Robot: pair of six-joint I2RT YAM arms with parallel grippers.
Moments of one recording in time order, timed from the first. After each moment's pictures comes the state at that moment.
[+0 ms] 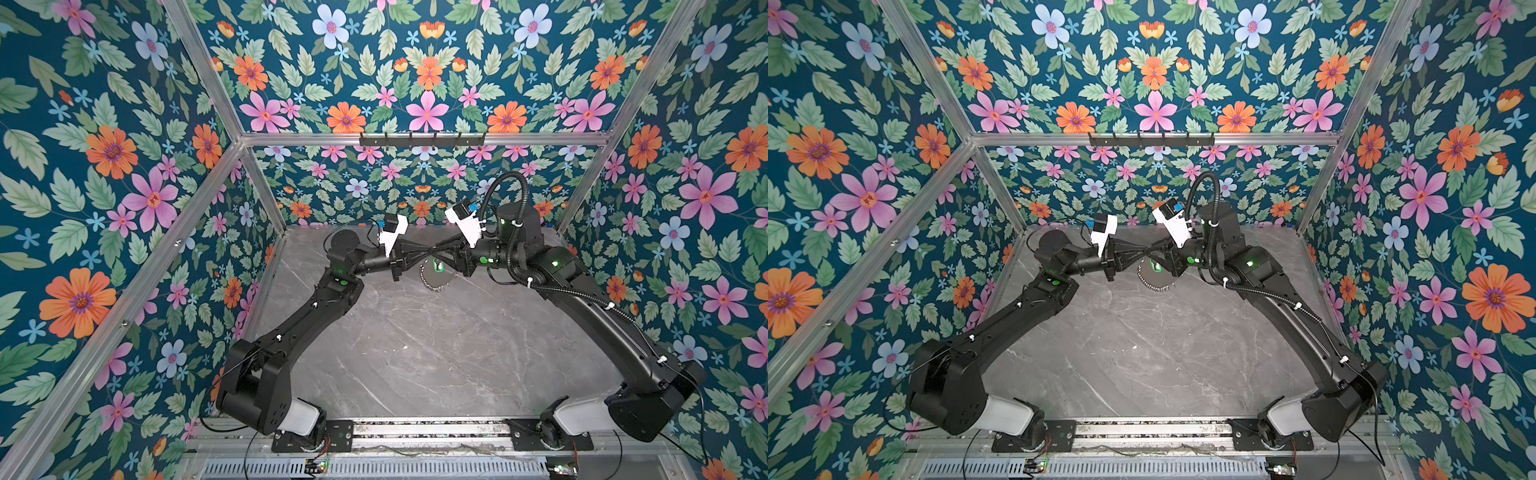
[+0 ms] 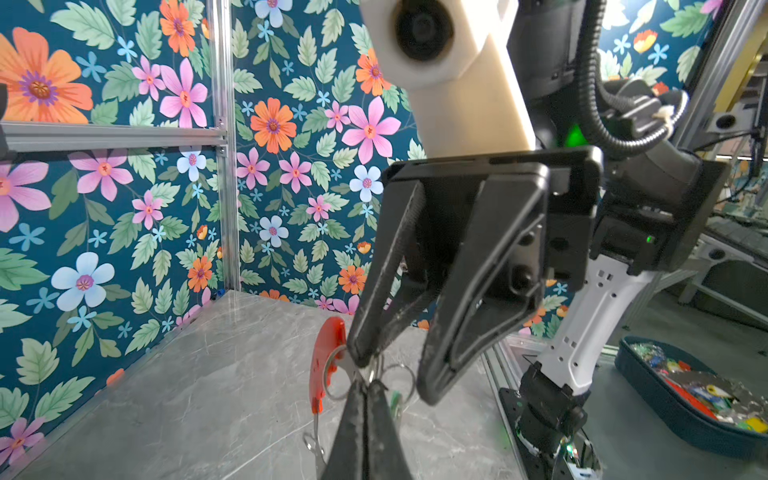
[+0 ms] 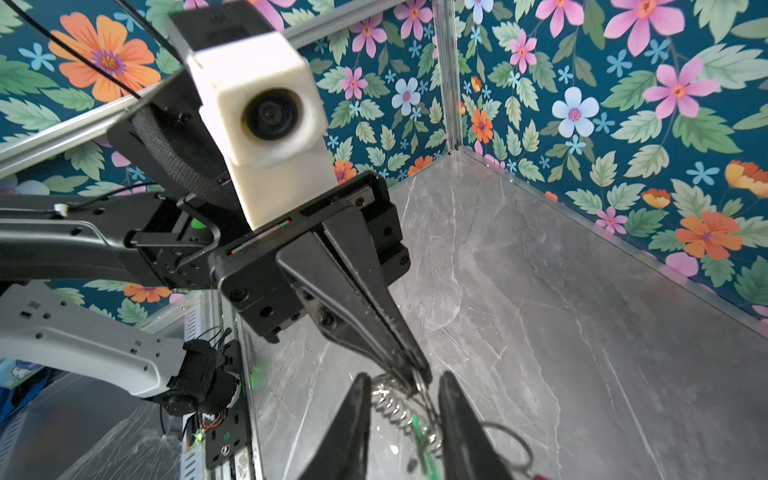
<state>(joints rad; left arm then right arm) -0.46 1.46 1.09 0.65 0.97 -0.35 0.56 1.41 1.60 -0.56 -0.51 0.03</state>
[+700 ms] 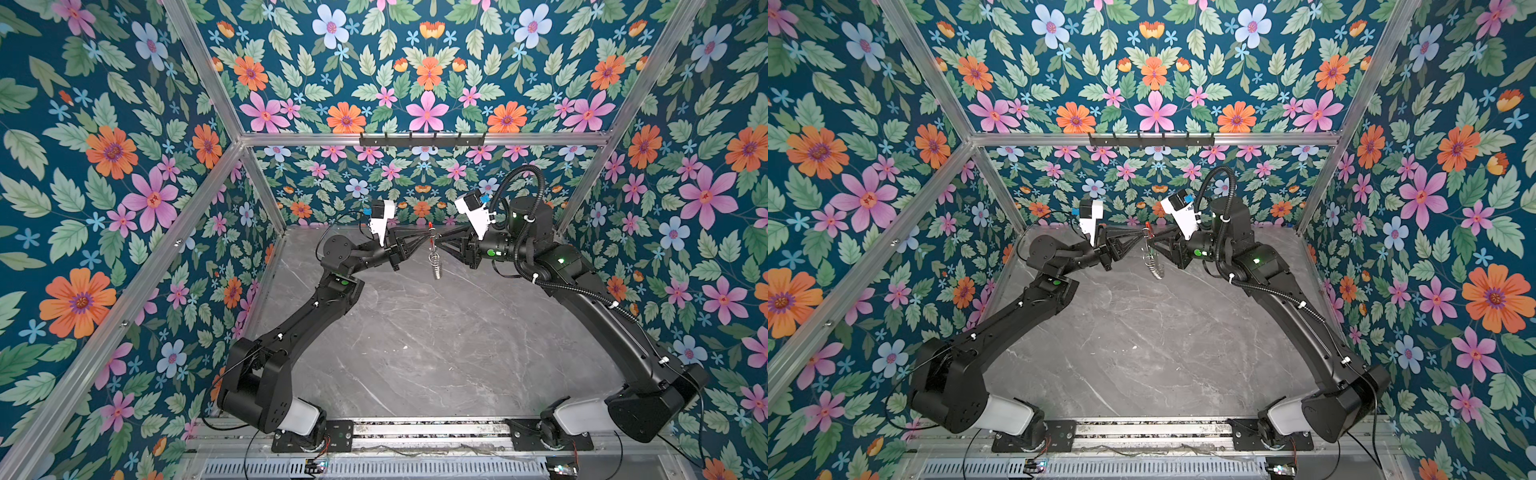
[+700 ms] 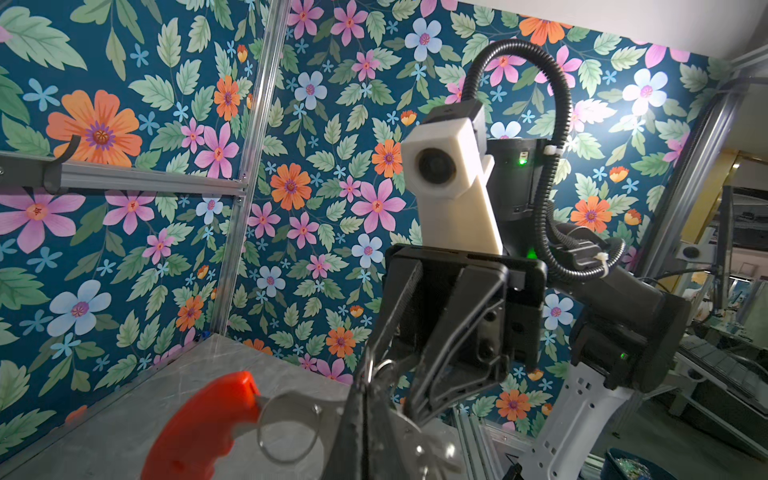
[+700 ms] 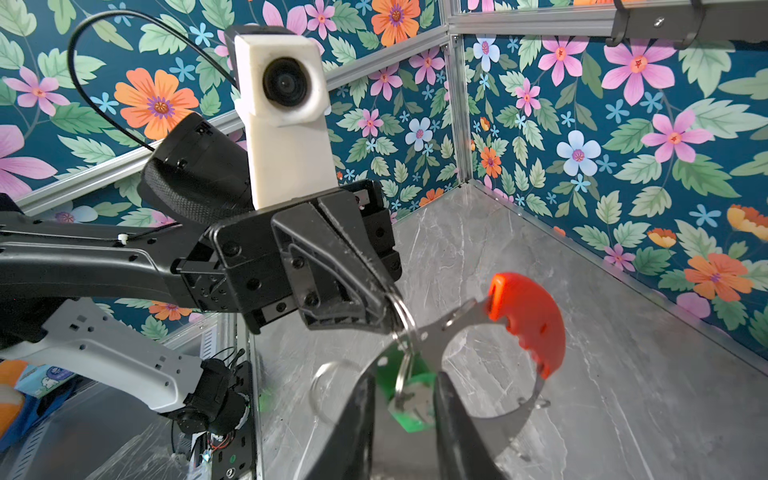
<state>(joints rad) -0.47 1.47 1.09 0.90 0.86 -0.68 0.51 1.42 1.62 -0.48 -0.62 0.05</state>
